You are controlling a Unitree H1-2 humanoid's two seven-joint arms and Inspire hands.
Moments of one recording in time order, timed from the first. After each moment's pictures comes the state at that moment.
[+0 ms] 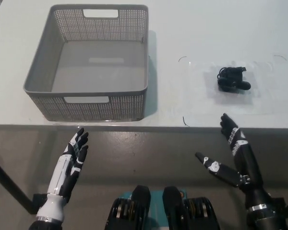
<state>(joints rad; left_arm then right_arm) -0.10 0.12 -0.01 0.18 0.04 -0.34 -0.02 -0.13 -0.05 0.03 0.07 -0.04 -0.27 0.00</state>
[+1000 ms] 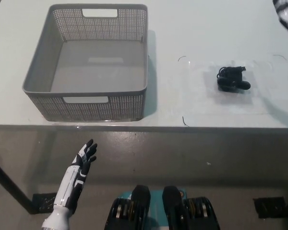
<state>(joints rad) -0.04 0.11 -0.05 0.18 0.06 -0.36 -0.04 -0.79 -0.36 -0.03 0.03 -0.36 0.12 0.00</state>
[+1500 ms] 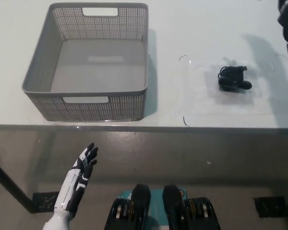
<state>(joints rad) -0.03 0.11 -0.05 0.18 0.07 -0.37 -0.04 -1.22 -0.38 0.30 0.80 -0.48 0.20 0.14</state>
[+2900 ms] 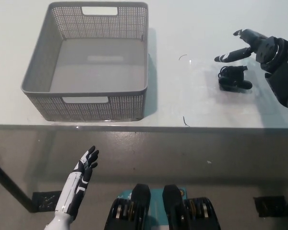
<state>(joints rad) -0.03 0.11 -0.05 0.19 0.08 -0.39 -0.04 -1.26 -0.29 0.42 1.32 -0.48 0.17 0.21</state>
